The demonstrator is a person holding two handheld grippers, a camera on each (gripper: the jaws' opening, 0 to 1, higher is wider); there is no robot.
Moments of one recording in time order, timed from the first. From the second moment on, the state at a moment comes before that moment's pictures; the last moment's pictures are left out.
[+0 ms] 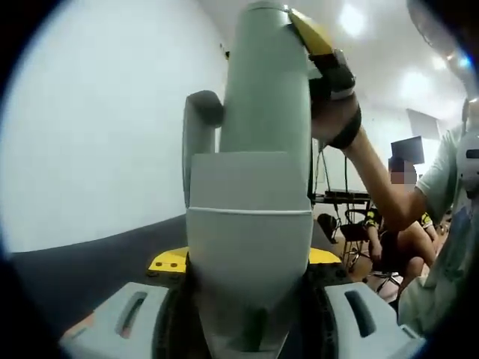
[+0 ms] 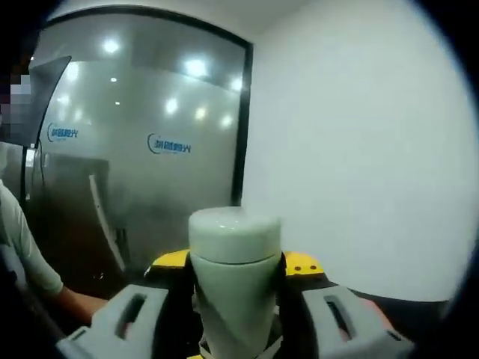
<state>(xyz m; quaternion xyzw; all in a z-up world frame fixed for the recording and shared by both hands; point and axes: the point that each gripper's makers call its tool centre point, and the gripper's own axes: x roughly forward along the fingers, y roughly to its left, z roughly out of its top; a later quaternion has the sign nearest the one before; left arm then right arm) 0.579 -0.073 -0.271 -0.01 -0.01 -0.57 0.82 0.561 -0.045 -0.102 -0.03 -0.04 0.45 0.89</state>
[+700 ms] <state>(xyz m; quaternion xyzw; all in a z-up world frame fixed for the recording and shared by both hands) 0.582 -0.070 -0.272 -0.02 -0.01 -0.57 0.82 0.561 -0.039 -0.164 -0.03 -0.04 0.52 0.85</state>
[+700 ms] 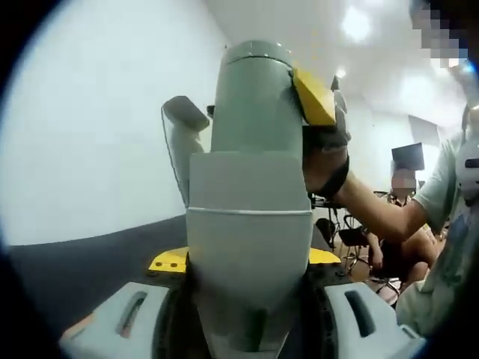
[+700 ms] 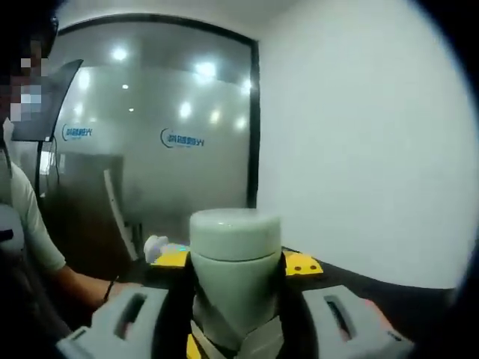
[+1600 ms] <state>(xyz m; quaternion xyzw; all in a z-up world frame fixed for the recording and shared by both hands) 0.578 -0.074 -0.273 -0.02 0.00 -0.57 0.82 0.568 -0.047 -0.197 -0.15 0.06 0.56 0.81</state>
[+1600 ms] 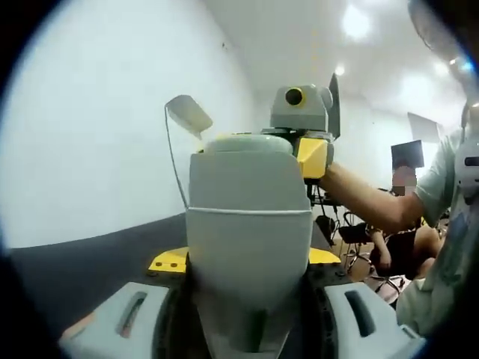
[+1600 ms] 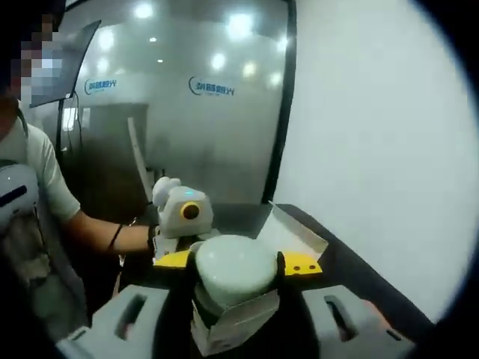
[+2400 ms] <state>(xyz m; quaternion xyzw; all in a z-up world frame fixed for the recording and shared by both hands) 0.578 -0.064 -0.249 -0.06 -0.02 -0.57 0.82 0.553 -0.063 -0.171 -0.12 0.02 0.58 0.80</state>
